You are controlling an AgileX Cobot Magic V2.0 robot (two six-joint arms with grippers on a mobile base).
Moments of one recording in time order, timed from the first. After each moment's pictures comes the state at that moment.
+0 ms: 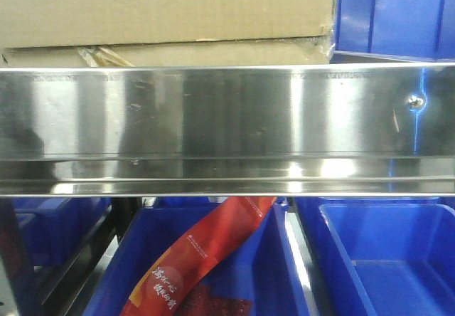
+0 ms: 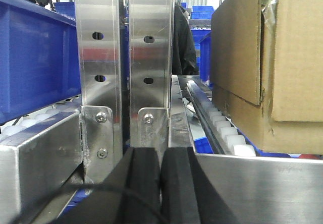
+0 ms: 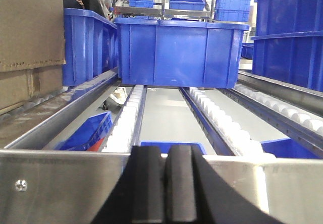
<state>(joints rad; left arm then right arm) 0.09 0.00 0.00 0.05 0.00 -0.04 0.00 0.00 0.00 0.08 0.03 -0.09</state>
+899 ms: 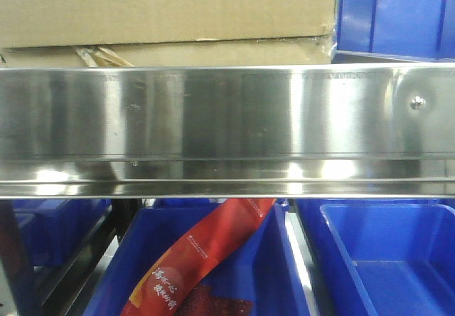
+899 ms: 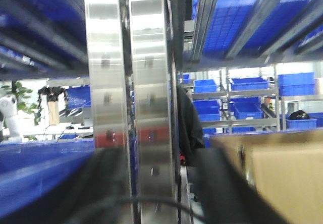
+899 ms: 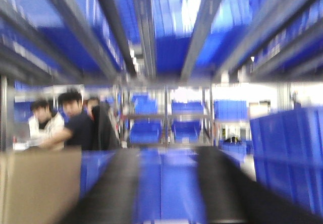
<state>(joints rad) 0.08 0.10 -0.52 0.14 0.16 -0.04 0.00 0.04 -0.40 0.11 0.01 -0.06</state>
